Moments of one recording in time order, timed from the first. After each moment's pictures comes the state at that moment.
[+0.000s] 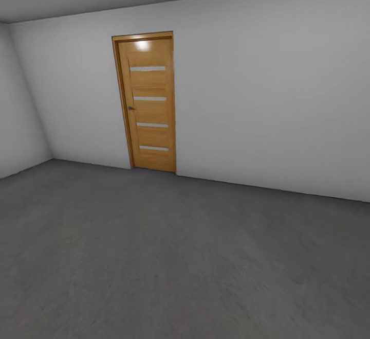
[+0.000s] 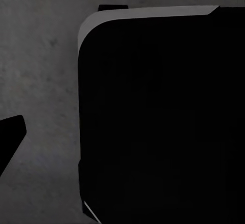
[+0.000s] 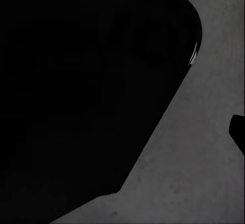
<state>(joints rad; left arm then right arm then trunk) 0.00 0.01 0.01 -0.05 0.01 -0.05 -0.01 0.00 0.00 0.47 0.00 -0.02 -0.04 0.01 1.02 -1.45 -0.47</state>
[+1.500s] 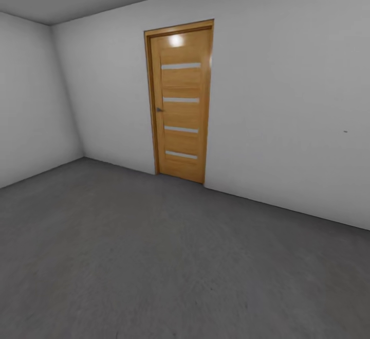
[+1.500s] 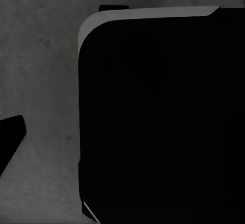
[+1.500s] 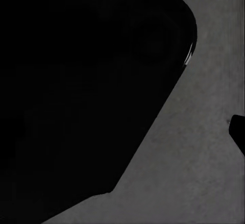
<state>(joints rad) 0.00 0.01 0.01 -0.05 0.02 -0.05 -0.01 0.00 0.00 0.48 0.00 -0.01 -0.04 0.00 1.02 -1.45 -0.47</state>
